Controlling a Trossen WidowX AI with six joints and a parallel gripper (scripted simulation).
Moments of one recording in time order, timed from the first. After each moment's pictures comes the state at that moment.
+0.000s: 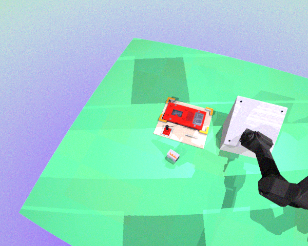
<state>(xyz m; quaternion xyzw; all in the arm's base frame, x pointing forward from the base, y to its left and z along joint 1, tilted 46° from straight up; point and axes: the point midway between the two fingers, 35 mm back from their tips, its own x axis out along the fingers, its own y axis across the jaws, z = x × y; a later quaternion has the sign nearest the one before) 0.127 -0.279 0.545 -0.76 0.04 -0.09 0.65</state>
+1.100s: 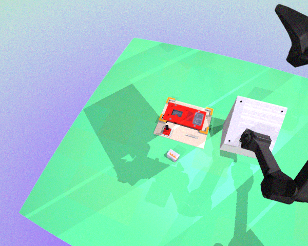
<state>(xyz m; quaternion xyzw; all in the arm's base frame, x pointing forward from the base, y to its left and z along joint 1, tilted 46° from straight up) 0.197 -0.285 0.536 -0.59 -0.04 -0.10 0.80</state>
